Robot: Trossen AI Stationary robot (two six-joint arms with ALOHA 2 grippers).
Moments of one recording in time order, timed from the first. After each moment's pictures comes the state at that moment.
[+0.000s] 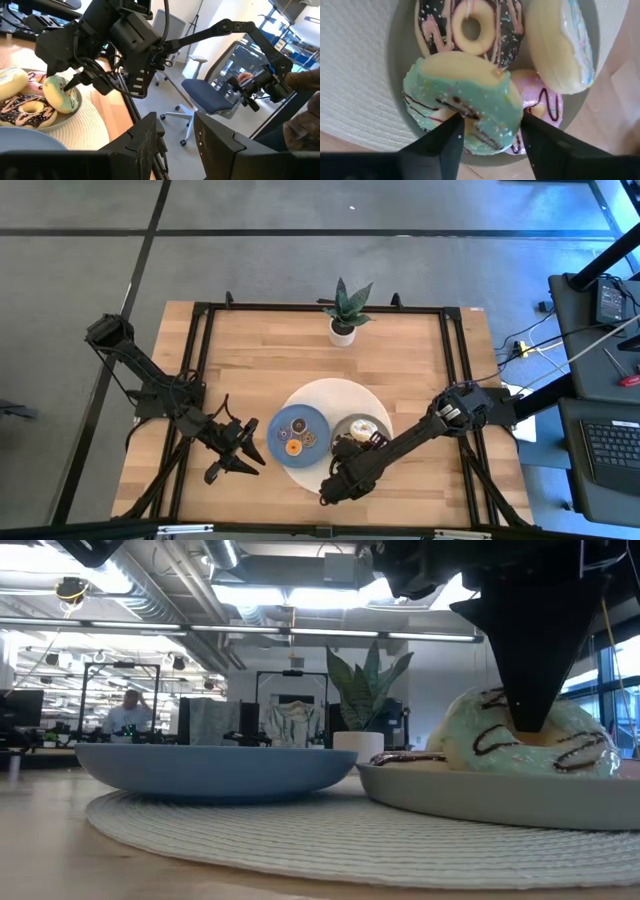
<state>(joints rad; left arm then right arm) -0.71 1.08 0.44 0.56 -0.19 -0.47 0.56 2.31 2.01 -1.51 0.16 1.28</state>
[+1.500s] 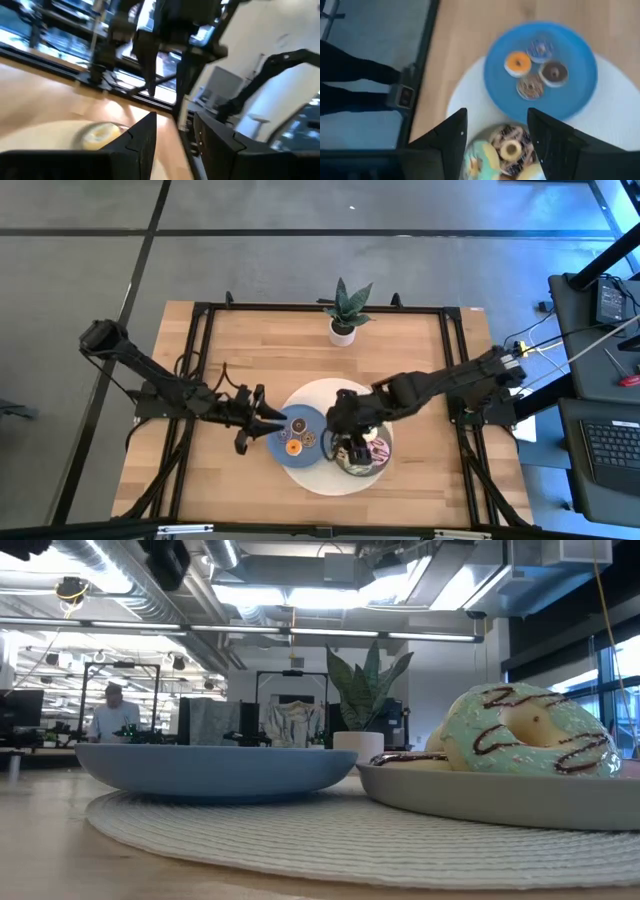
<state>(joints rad) -0.49 1.08 0.44 0.70 -0.38 -0.43 0.33 1.77 1.75 -0.89 -0.06 0.23</state>
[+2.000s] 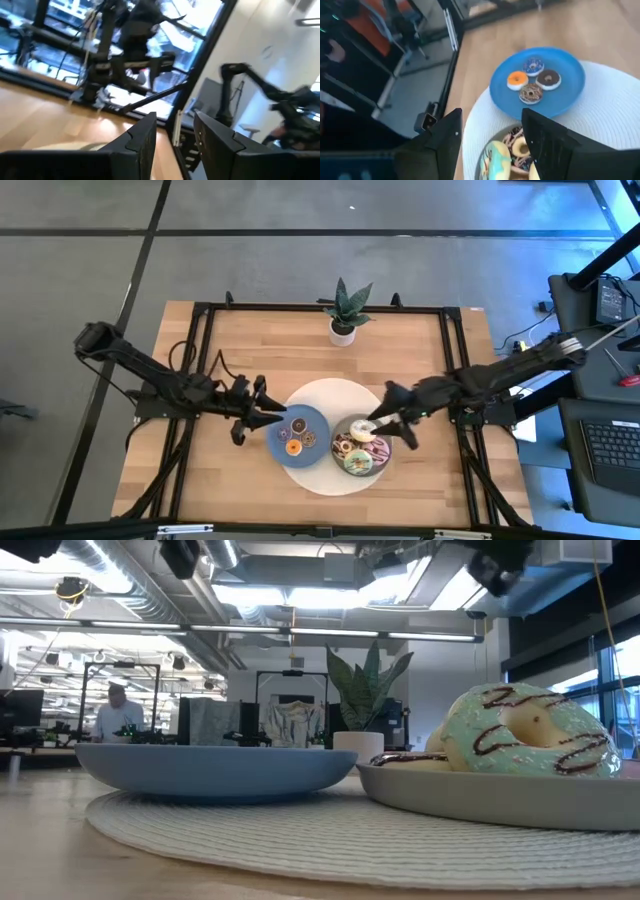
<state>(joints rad) -0.39 1.03 0.44 0.73 -0.26 -0.40 0.34 1.09 0.81 -0.16 -0.02 0.46</state>
